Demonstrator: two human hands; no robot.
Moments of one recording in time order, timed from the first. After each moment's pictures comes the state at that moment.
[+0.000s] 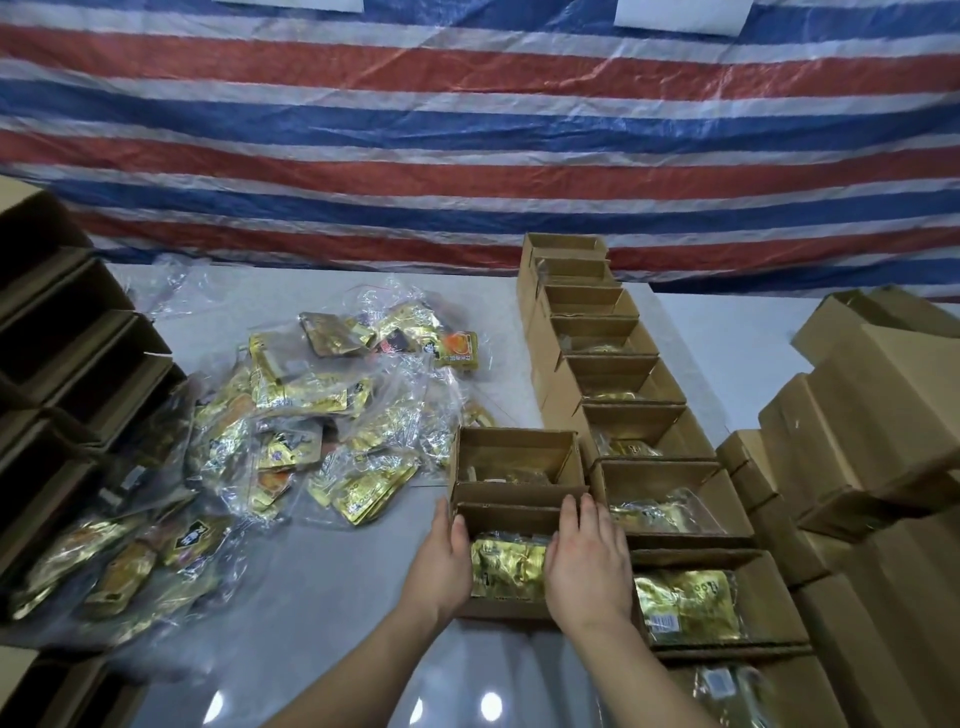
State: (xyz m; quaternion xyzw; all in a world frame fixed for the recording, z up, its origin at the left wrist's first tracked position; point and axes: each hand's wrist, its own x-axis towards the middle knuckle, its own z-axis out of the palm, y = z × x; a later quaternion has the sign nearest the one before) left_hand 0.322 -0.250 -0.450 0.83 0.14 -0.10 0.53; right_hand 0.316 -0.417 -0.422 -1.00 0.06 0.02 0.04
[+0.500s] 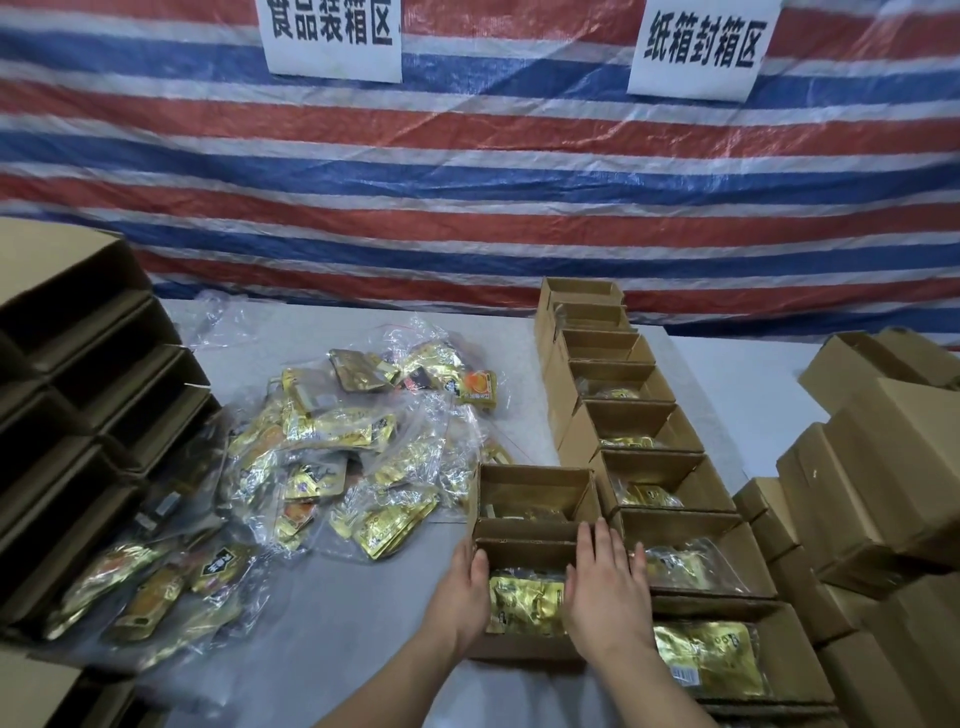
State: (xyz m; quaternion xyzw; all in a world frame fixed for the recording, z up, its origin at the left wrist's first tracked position) left_hand 0.325 -0.247 -0.438 0.82 0.14 -0.14 0.54; right_hand 0.331 -0.421 -0.415 -1.00 0.03 0.05 0.00
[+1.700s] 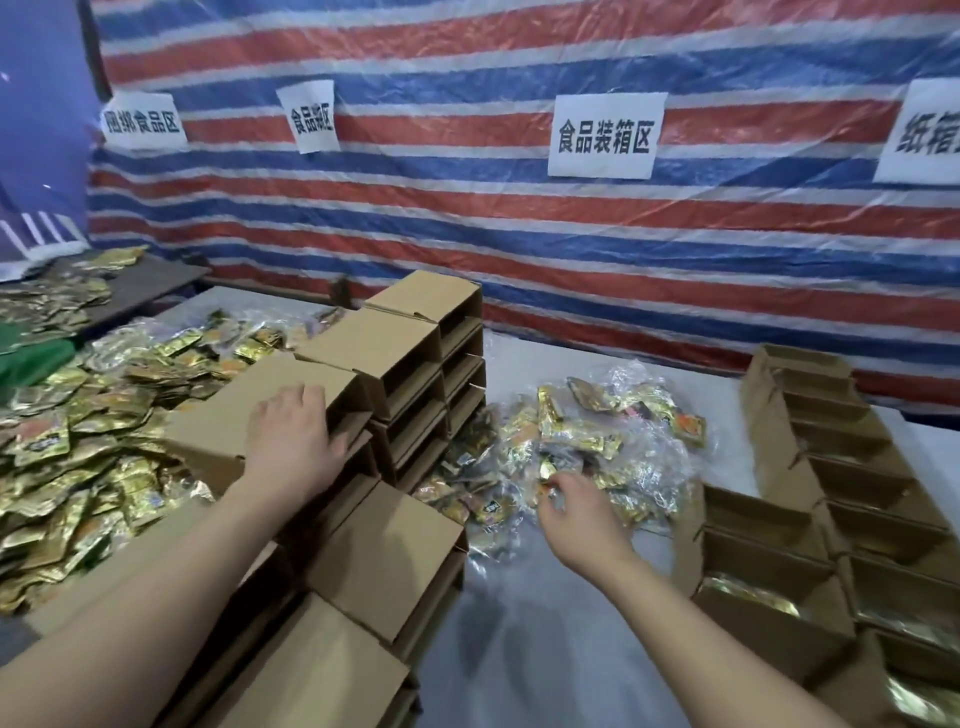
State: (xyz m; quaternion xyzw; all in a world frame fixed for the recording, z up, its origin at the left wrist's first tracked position) left_hand 0.110 0.160 -0.179 0.95 0.30 0.11 -0.06; right_hand 0.221 -0.140 -0.263 -0.93 -0.22 0.06 0.30
